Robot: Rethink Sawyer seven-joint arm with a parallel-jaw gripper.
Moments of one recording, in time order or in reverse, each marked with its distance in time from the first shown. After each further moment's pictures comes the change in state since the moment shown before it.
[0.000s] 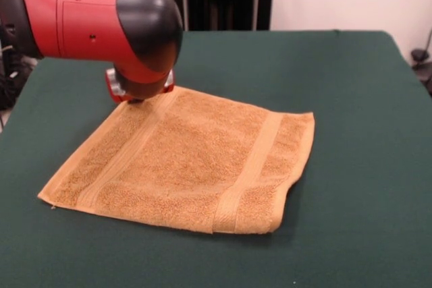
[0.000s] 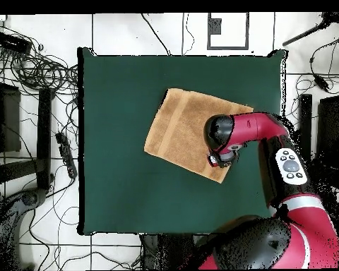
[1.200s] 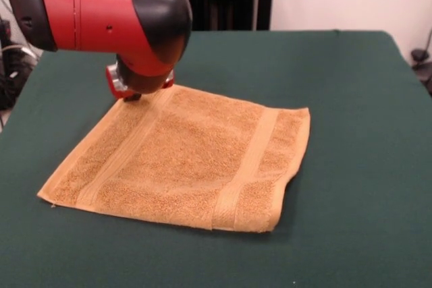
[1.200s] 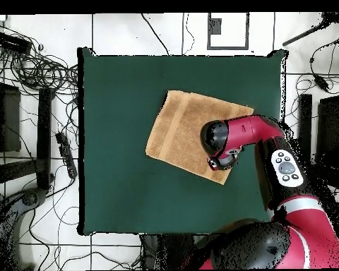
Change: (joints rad) arm 0.010 -0.030 -0.001 0.057 -0.075 -0.047 0.000
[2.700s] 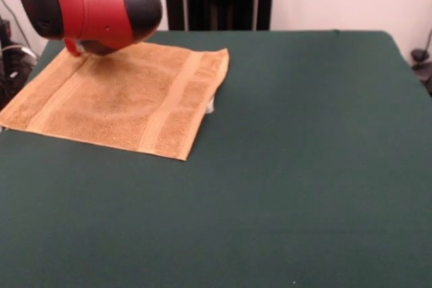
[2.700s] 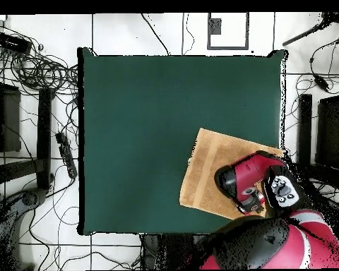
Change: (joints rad) arm -0.023 0.028 -0.196 0.179 -0.326 -0.046 0.000
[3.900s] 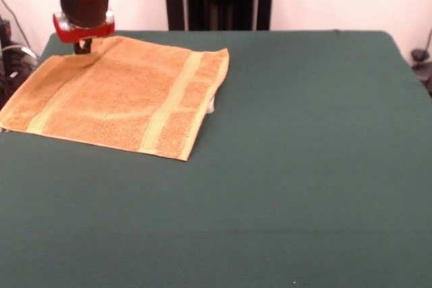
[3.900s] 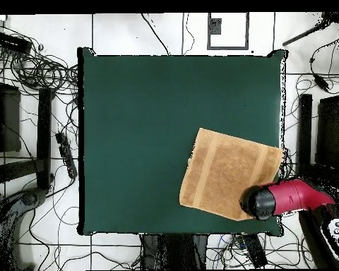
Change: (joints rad) arm -0.333 -0.243 0.232 0.283 0.090 -0.414 0.000
